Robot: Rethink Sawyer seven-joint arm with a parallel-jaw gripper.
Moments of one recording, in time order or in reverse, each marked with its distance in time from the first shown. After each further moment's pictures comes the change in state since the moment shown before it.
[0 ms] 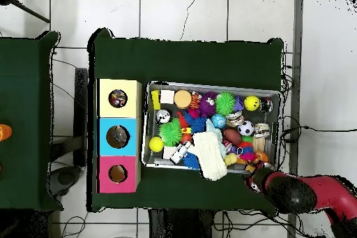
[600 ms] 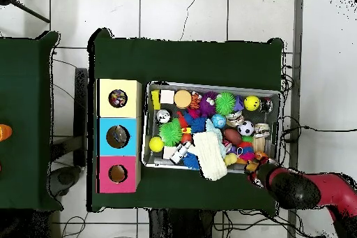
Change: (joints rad) arm -0.005 0.030 0.000 -0.046 -0.005 0.000 0.000
